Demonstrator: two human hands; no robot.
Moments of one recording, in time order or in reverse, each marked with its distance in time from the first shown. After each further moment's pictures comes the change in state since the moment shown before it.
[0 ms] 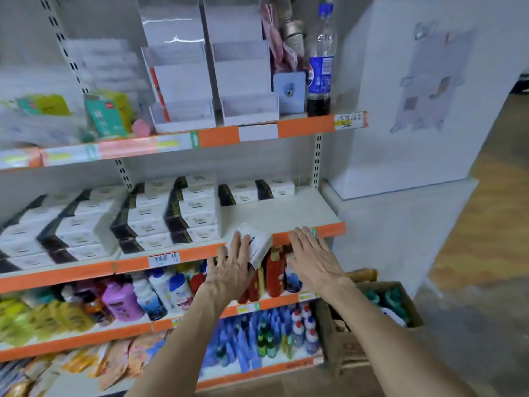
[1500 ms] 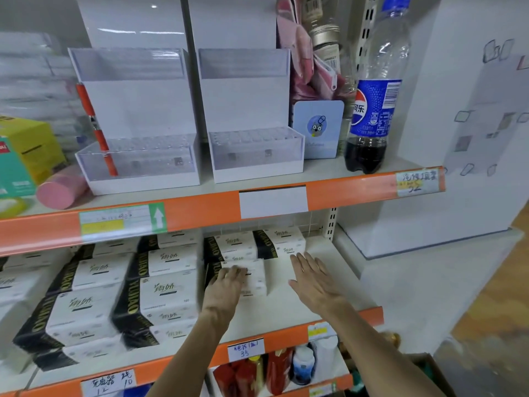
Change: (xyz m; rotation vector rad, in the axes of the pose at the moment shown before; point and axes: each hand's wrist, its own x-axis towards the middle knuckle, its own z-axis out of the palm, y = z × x) left_hand 0.272 -0.066 0.072 0.076 -0.098 0.052; right_hand 0.256 0.070 0.098 0.014 -0.242 0.054
